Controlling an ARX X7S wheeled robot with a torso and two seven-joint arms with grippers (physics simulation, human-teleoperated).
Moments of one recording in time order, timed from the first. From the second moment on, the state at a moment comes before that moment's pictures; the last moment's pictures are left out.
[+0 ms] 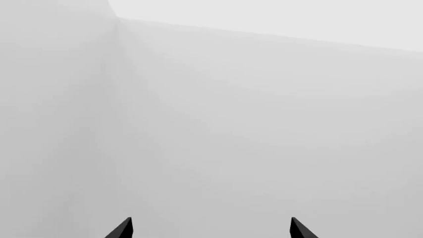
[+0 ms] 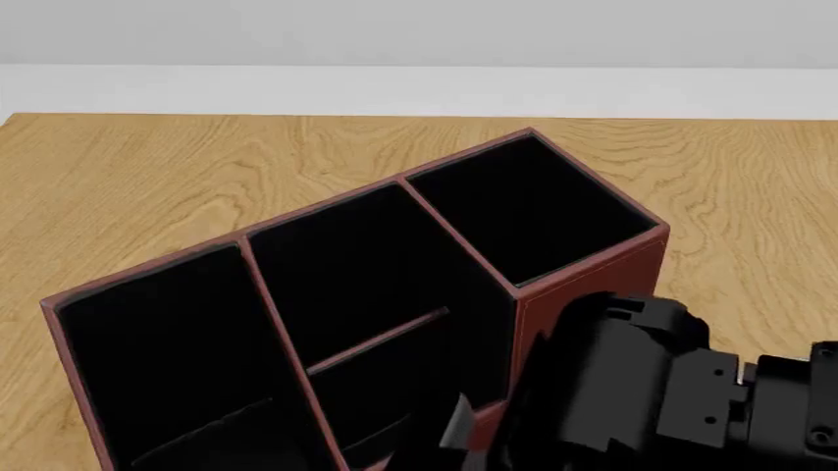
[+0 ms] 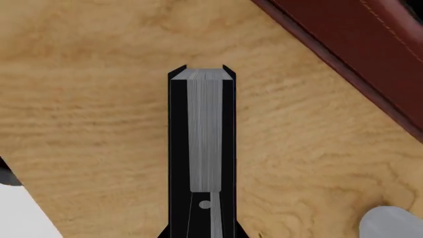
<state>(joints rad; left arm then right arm) -0.30 -0.96 0.20 0.96 -0.88 -0.11 -0.96 1.70 0.49 -1.82 -0.12 1.57 1.30 0.04</state>
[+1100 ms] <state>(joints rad) -0.29 -0.98 0.21 0.97 -0.88 -0.08 -0.97 2.29 0.47 -1.59 -0.25 1.69 1.53 -0.12</state>
